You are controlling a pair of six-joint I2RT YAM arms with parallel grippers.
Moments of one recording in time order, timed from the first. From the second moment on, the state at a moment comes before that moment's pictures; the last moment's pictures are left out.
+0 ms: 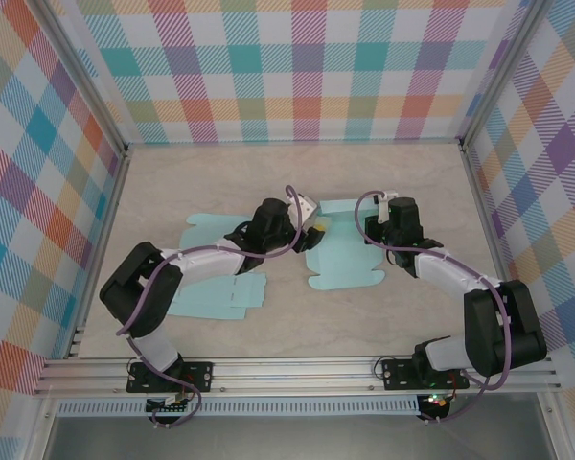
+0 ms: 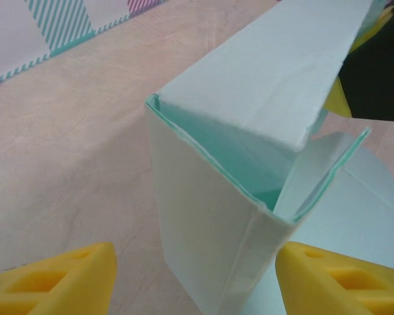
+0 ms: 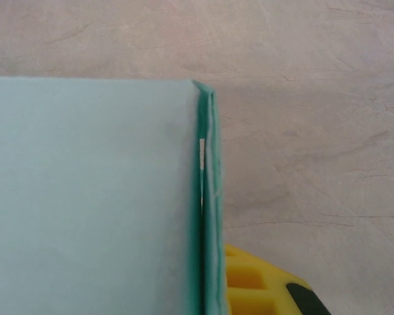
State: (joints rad) left arm -0.74 1.71 0.98 0.30 0.08 0.07; right arm 0.28 1.36 0.67 0.06 -0.04 0.13
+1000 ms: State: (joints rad) left arm -0.85 1.81 1.03 0.43 -0.48 0.01; right arm 0.38 1.25 0.67 0.00 0.01 0.30
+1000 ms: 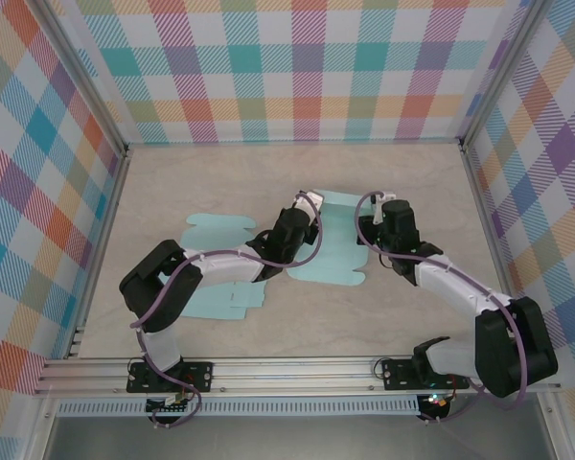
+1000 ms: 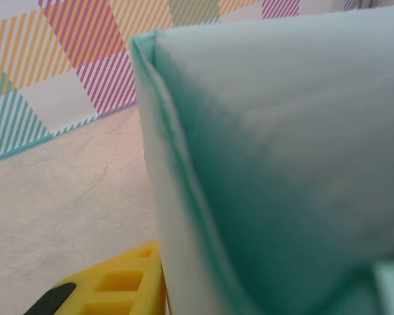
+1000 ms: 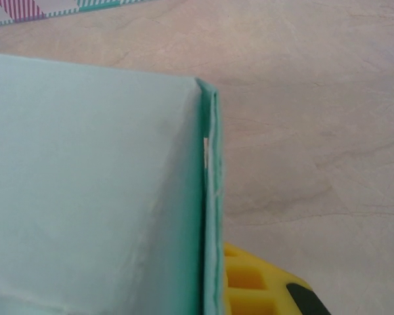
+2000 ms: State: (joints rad) left arm -0.85 1.66 0.94 0.42 -0.48 -0.05; right arm 0.43 1.33 0.74 -0.08 0.07 0.41
